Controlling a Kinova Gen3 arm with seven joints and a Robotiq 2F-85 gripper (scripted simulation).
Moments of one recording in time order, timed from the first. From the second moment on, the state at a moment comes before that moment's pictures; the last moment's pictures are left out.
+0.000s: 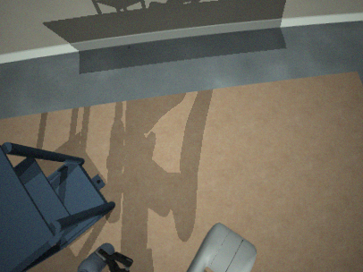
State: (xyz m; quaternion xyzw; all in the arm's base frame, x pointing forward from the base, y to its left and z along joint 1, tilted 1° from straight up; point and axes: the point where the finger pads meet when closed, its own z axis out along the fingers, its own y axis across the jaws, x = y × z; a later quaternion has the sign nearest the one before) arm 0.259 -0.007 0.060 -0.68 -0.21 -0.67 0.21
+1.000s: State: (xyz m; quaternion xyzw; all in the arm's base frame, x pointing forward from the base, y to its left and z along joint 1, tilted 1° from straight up) arm 0.250 0.016 0.060 -0.68 -0.21 -0.67 0.21
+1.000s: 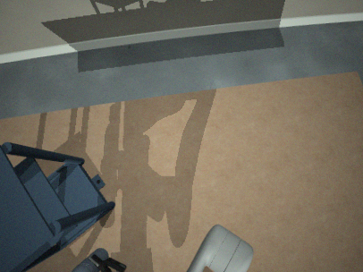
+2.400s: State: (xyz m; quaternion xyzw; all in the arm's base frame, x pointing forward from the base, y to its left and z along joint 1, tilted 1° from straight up) arm 0.265 0.022 0.058 -0.69 -0.20 -0.67 0.21
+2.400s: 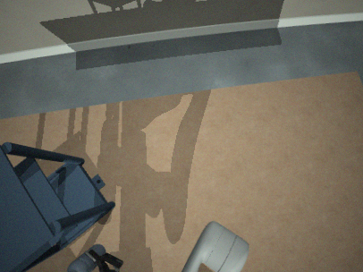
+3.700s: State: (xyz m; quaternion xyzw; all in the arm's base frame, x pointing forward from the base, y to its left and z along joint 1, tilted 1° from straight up) arm 0.353 0.051 0.055 -0.69 -0.20 -0.67 0.21
